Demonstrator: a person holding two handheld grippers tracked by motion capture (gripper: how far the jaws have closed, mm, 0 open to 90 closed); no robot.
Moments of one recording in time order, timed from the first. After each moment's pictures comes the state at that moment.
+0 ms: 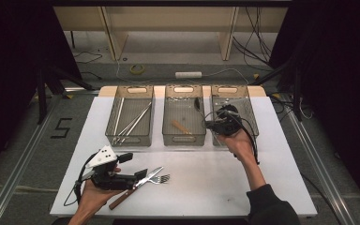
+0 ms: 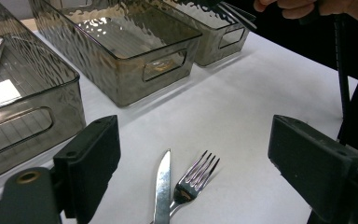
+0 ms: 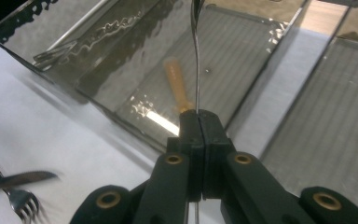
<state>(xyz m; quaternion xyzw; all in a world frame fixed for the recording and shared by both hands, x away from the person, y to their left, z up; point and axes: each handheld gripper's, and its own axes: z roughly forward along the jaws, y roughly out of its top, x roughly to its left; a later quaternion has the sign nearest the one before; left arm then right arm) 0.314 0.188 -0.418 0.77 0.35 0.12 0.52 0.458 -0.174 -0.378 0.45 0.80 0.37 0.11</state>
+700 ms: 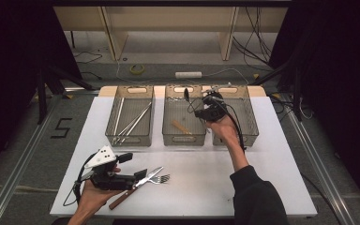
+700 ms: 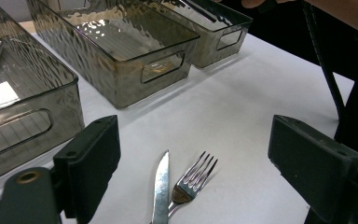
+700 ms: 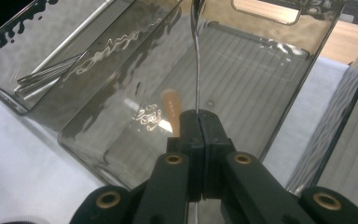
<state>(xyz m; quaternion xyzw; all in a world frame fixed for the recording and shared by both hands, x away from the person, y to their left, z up) 0.313 0.189 -0.418 0.76 0.35 0.11 0.53 0.505 -0.140 -0.374 0.46 0.81 0.36 0.11</state>
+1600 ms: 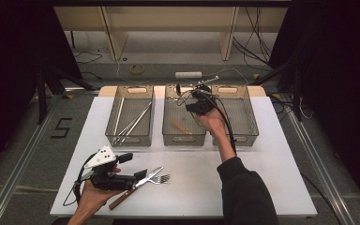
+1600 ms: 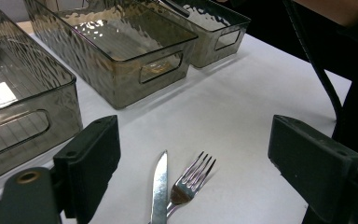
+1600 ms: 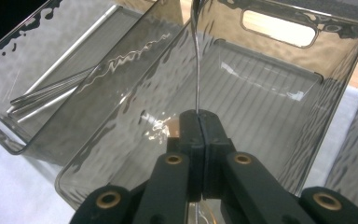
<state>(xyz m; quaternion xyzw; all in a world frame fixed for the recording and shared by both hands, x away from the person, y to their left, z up) 0.313 0.189 -0.418 0.76 0.35 0.11 0.53 0.529 -0.109 -0.373 0.46 0.81 0.35 0.12</state>
